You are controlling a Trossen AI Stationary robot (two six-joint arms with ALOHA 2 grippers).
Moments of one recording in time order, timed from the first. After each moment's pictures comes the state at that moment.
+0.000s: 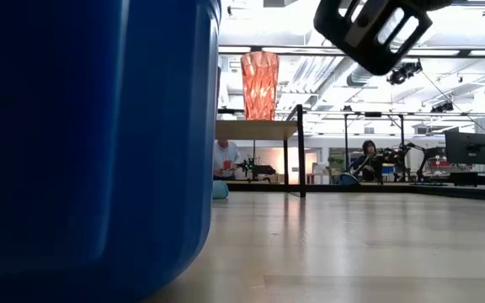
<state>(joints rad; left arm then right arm) -0.90 1.58 1.04 -0.34 -0.64 -1.18 0.65 1.93 1.18 0.24 0.03 0.59</state>
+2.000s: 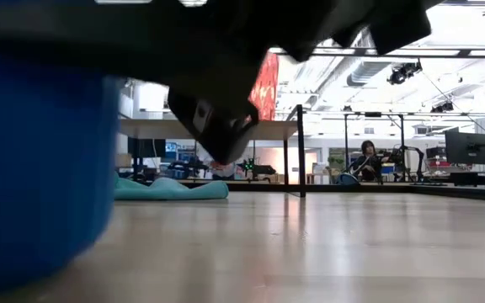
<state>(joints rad) -0.91 1.70 1.04 -0.23 -0.61 -1.32 0.49 2.21 1.37 0.43 -0.21 0.55</state>
